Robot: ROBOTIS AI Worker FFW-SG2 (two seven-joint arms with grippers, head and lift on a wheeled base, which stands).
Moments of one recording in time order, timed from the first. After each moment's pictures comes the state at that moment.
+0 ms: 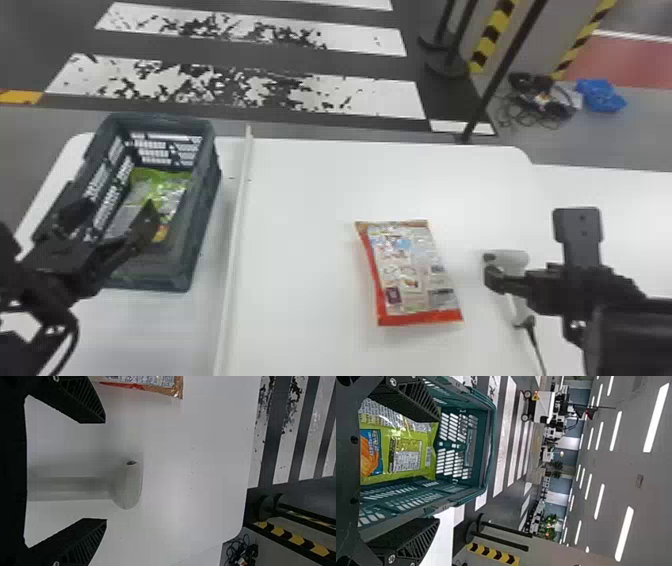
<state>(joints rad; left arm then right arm) 0.44 0.13 0.17 -1.92 0.29 0.16 -0.28 0.31 -0.13 -0.26 -2.14 0.23 1.14 0.32</state>
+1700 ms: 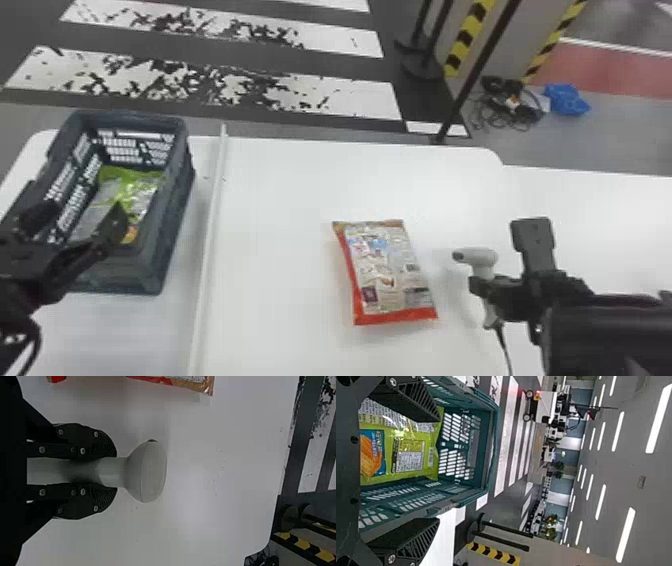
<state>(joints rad) 0.43 0.14 0.17 -1.91 0.30 0.16 -0.28 0.31 -0.15 -0.23 -2.09 0.28 1.18 0.38</state>
